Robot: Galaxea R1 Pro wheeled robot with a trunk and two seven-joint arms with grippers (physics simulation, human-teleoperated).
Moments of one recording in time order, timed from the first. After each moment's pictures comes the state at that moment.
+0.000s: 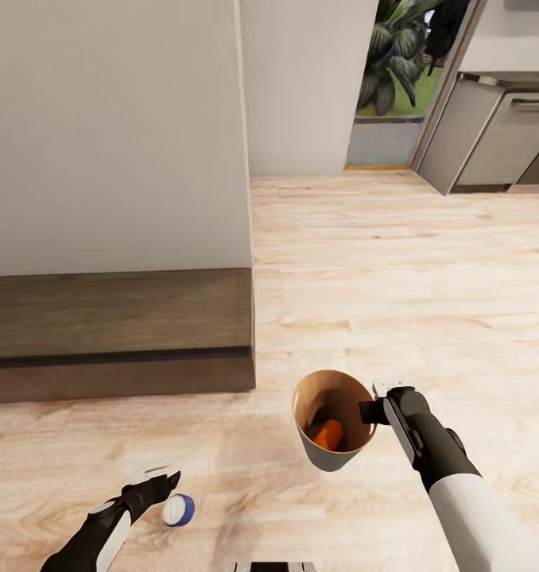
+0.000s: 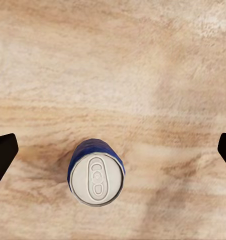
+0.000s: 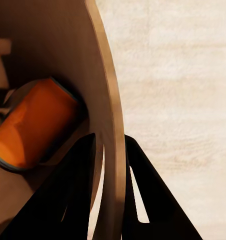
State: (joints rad) left arm -0.44 0.08 0.12 -0.54 0.17 0.12 -0.15; right arm -0.68 -0.07 0.02 -0.93 0.00 0.90 0.01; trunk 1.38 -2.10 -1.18
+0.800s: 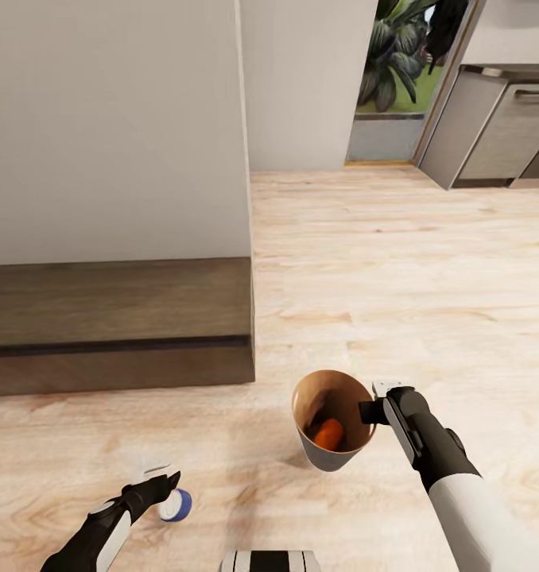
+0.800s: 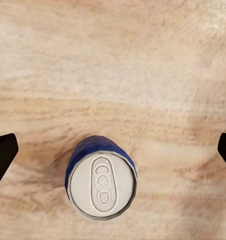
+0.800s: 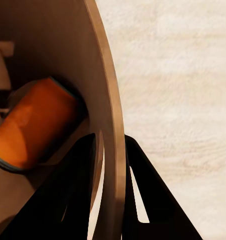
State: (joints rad) left arm -0.44 0.08 0.12 -0.54 0.17 0.12 -0.15; right arm -0.68 -0.07 0.02 -0.93 0.00 0.90 0.01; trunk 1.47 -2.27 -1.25
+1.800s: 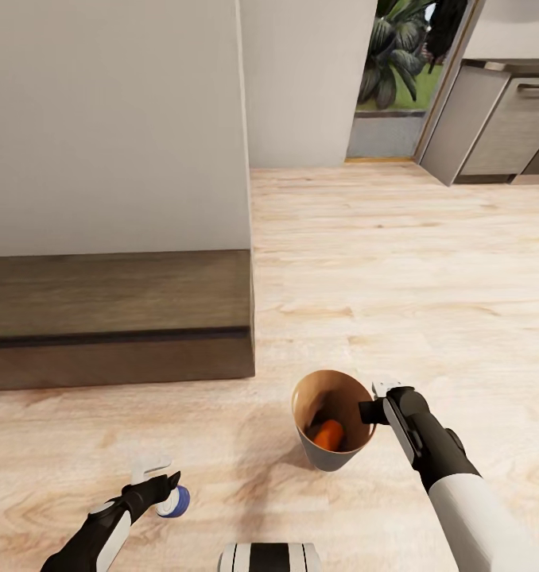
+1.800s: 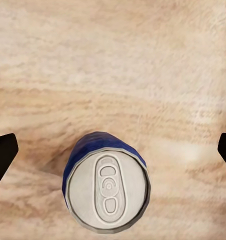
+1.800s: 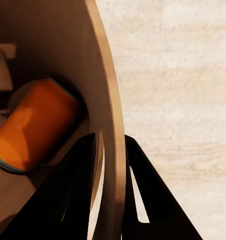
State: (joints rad) left arm -0.44 0.08 0.11 -0.54 0.17 0.12 -0.15; right arm -0.68 -0.07 0.02 -0.93 0.00 0.90 0.01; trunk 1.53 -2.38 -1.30
